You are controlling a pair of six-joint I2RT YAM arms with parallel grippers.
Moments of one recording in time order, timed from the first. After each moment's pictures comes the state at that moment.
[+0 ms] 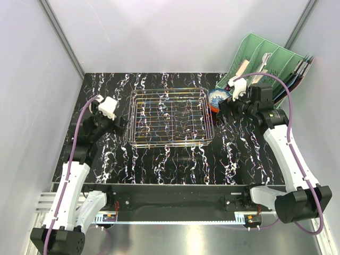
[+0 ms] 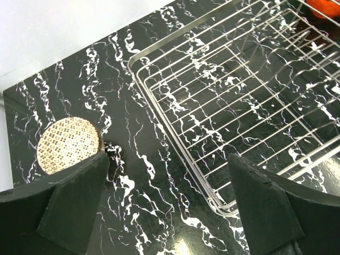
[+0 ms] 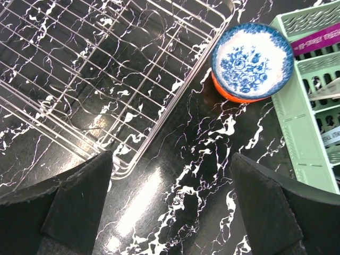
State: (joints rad) left arm -0.07 0.78 0.81 -0.33 0.33 0.29; right arm 0.16 1.18 1.21 -0.63 -0.36 -0.28
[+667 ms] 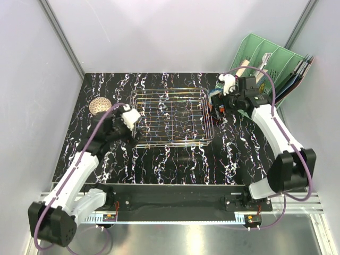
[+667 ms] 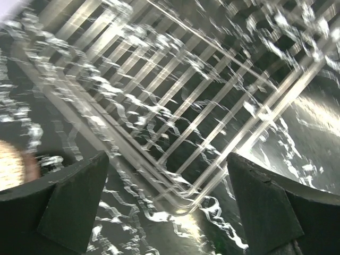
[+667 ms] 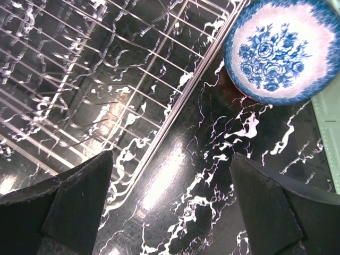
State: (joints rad) left arm -0.21 0.90 0.74 -0.35 0.43 0.42; right arm 0.17 1.44 1.30 -0.63 -0.38 -0.22
